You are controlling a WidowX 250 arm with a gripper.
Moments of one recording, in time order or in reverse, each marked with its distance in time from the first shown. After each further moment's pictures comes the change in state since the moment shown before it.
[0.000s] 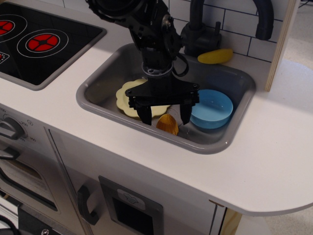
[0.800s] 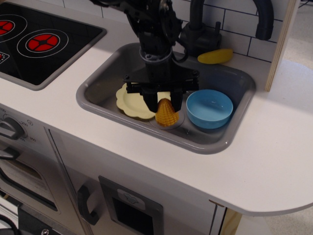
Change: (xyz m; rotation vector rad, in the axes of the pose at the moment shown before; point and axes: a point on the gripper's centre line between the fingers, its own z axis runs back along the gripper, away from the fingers) arm 0.007 -0.004 0.014 0.014 -0.075 -0.056
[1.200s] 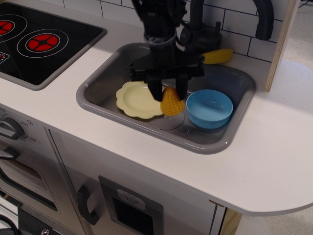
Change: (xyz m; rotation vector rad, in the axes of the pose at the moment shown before) arm 0.006 -0.009 0.018 -0.028 0.025 0.005
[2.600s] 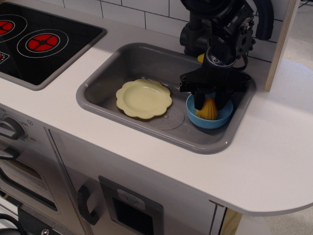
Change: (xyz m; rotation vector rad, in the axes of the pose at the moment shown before) arm 0.017 -0.068 -0.054 0.143 -0.071 0.046
